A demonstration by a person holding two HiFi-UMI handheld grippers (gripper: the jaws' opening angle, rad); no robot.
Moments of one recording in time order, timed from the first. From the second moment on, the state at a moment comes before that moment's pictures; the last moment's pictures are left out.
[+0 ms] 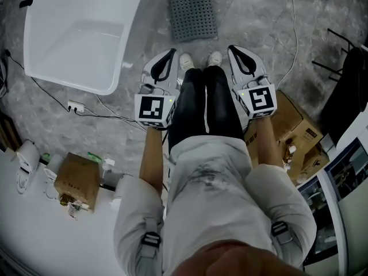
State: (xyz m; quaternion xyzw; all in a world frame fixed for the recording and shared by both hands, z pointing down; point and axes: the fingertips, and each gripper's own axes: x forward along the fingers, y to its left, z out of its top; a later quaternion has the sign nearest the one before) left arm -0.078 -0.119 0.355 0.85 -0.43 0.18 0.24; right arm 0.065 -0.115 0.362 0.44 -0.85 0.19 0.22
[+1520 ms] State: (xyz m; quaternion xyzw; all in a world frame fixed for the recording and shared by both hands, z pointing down) left arm -0.070 -0.103 0.751 0.81 -0.41 0.28 0.30; right arm 0.106 -0.120 0.751 0.41 -0.82 0.27 0.28
